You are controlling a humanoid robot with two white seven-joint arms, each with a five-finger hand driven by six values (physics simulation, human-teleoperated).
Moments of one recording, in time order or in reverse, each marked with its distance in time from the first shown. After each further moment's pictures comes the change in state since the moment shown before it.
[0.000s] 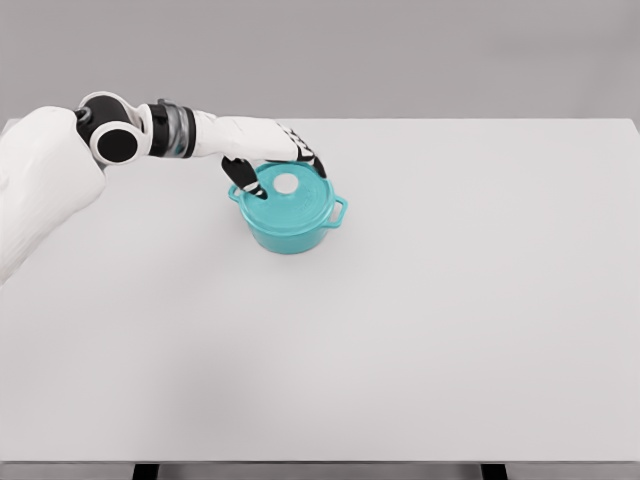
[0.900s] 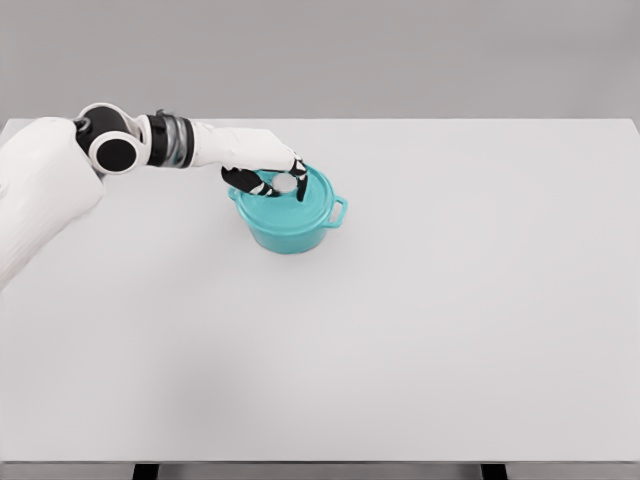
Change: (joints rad) left arm 0.017 0.021 -0.011 -0.017 0.018 0.004 0.003; right arm 0.000 0.000 0.000 0.000 0.000 0.000 0.000
